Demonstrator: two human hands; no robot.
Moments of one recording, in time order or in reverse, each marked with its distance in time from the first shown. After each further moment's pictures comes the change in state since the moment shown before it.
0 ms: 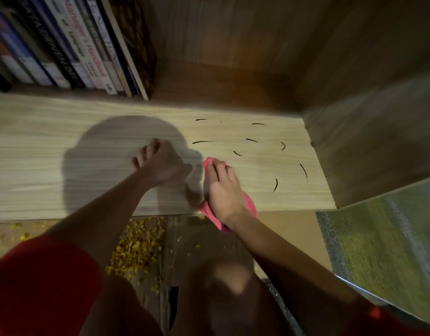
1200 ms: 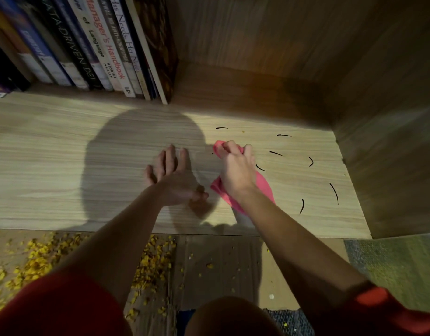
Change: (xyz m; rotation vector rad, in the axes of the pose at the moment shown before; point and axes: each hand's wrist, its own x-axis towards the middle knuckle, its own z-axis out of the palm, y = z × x) left_hand 0.003 -0.003 0.003 0.185 -0.195 -0.026; right_hand 0.078 -0.002 -0.019 0.055 0.061 0.061
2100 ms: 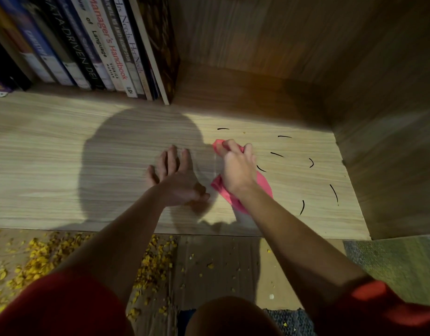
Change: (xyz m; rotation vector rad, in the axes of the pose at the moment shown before) left_hand 0.000 0.000 0.000 -0.006 -0.005 -0.001; right_hand 0.007 -0.004 0.000 -0.026 -0.042 0.024
